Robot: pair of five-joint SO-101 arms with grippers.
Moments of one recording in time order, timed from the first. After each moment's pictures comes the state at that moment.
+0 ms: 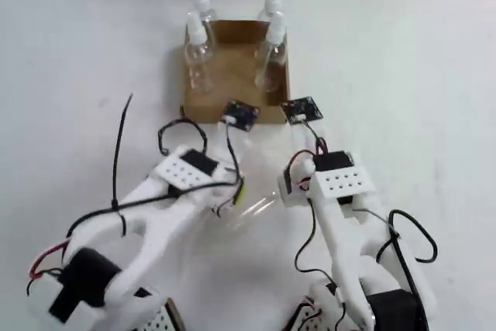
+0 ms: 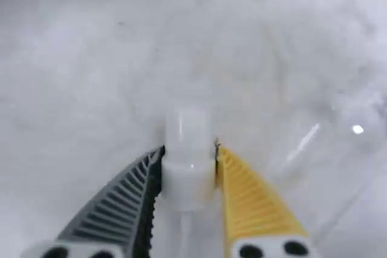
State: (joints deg) left arm 26.0 -9.0 45.9 49.6 10.8; right arm -14.9 -22.5 50.7 59.0 4.5
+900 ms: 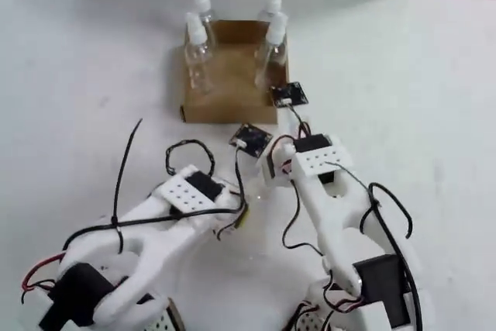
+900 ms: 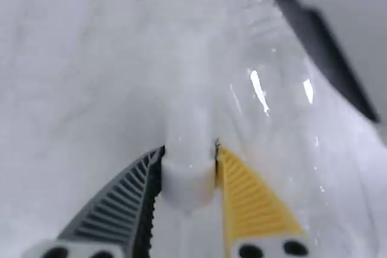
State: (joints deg) left arm 32.2 -15.2 54.2 49.0 10.9; right arm -18.9 -10.3 41.7 52.6 -2.4
